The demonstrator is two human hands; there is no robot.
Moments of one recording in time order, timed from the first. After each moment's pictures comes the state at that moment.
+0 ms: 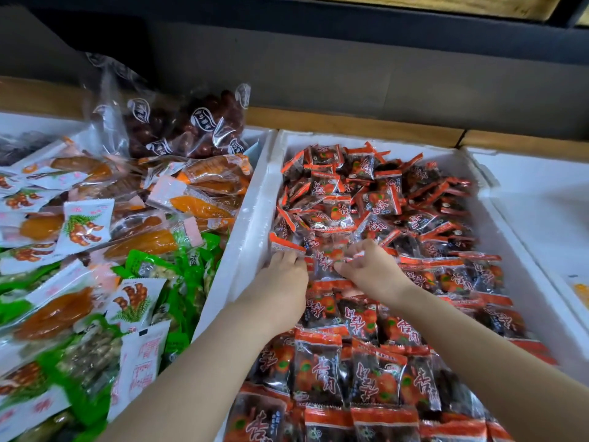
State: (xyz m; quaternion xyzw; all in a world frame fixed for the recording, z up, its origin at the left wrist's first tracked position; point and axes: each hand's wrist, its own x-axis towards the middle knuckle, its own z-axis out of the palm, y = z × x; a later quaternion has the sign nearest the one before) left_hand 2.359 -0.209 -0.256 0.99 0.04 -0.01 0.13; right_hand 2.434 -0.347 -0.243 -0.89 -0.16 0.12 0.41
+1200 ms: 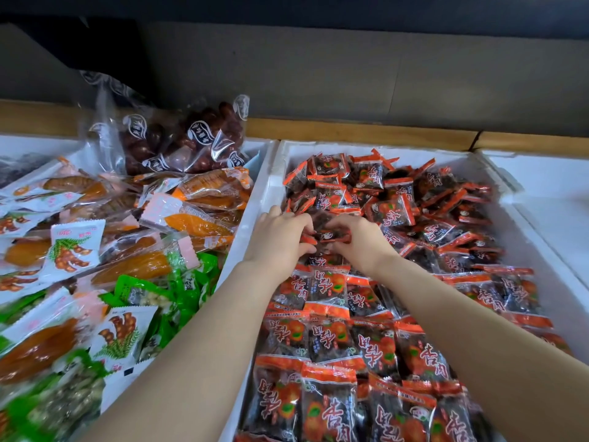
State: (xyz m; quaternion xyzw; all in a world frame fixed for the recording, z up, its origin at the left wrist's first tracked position) left_hand 2.435 -0.170 -0.239 0.97 0.04 0.21 0.12; right_hand 2.513 -0.307 -0.249 -0.91 -0.28 -0.03 0.30
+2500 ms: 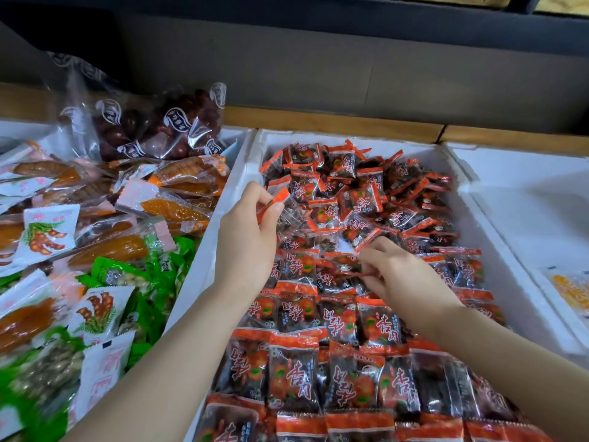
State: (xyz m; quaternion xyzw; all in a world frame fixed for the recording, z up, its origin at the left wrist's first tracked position) left_hand 2.378 -0.211 -0.226 0.81 0.11 0.40 0.41; right_hand 2.434 -0.409 -0.238 -0.92 -0.36 -0.08 0.13
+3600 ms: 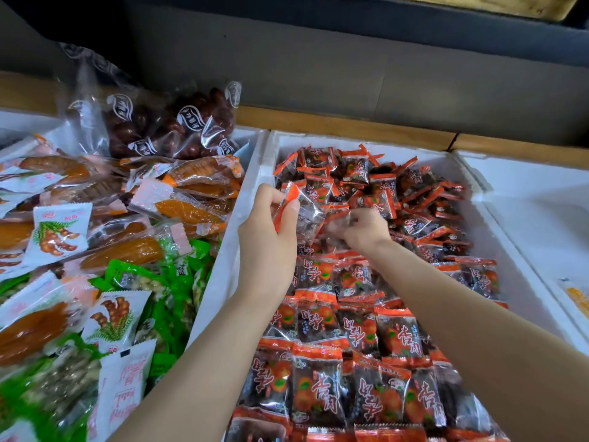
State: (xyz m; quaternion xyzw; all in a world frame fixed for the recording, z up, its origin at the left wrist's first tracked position) left_hand 2.374 -0.209 -0.223 0.74 0.10 0.39 0.54; right_hand 2.502 -0.316 -0.231 -0.89 -0.09 0.03 0.44
